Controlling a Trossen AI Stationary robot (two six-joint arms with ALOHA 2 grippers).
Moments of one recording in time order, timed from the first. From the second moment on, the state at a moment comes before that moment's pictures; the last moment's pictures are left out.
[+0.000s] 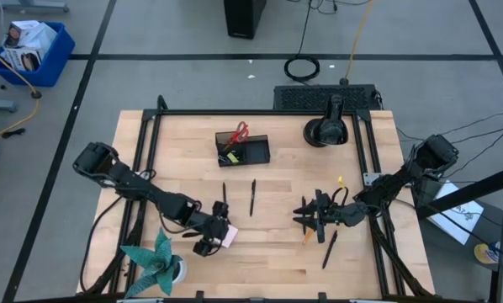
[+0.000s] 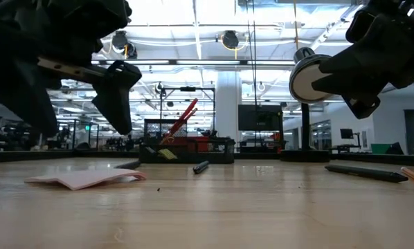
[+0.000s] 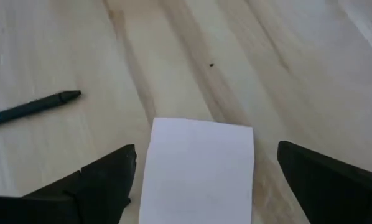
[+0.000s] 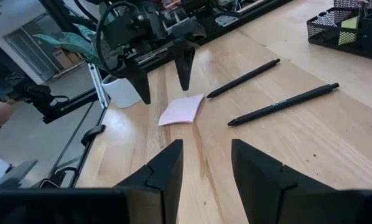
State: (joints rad) left arm -0.45 1.61 0.84 -0.18 -0.05 0.01; right arm 0.60 1.39 0.23 0.88 0.58 0.63
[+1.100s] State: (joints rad) left arm -0.39 1.75 0.82 -0.11 0.04 0.02; right arm 0.60 1.52 0.23 1.00 0.60 0.65
